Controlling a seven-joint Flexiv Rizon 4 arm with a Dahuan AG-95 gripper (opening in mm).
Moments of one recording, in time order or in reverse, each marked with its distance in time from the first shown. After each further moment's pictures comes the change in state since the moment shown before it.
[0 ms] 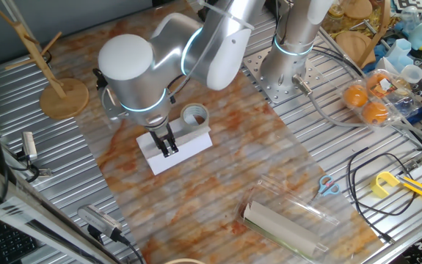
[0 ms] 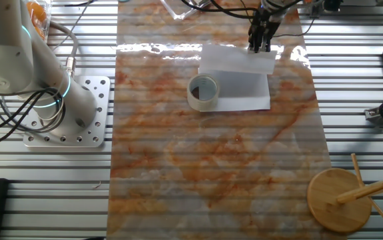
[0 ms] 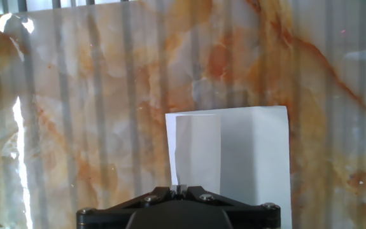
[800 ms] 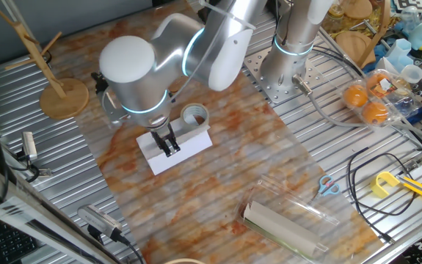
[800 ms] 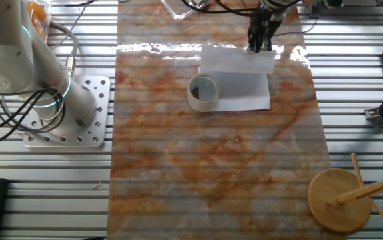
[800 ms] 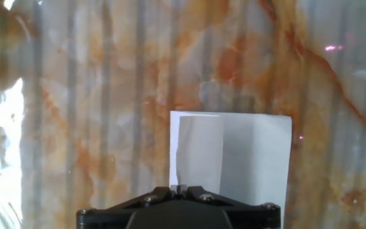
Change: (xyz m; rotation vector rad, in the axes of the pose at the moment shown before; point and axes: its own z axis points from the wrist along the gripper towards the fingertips) arm -0.002 0.000 0.001 0.020 0.027 -0.148
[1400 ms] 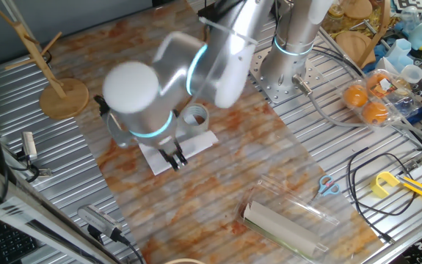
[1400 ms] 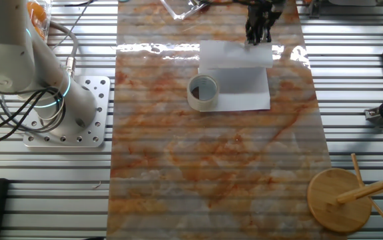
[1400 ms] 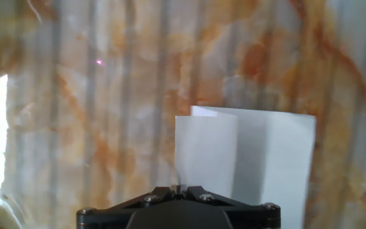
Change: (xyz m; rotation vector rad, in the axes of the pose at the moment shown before) arm 0.000 0.045 0.009 0.028 0.030 0.053
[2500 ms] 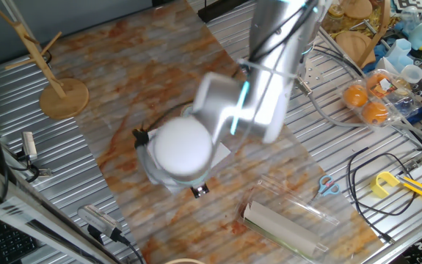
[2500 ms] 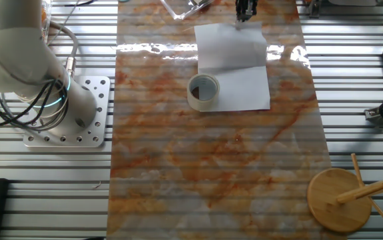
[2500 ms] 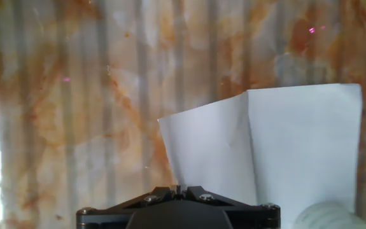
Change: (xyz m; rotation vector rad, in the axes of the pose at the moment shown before) arm 0.011 0.069 0.017 0.164 -0.022 0.081
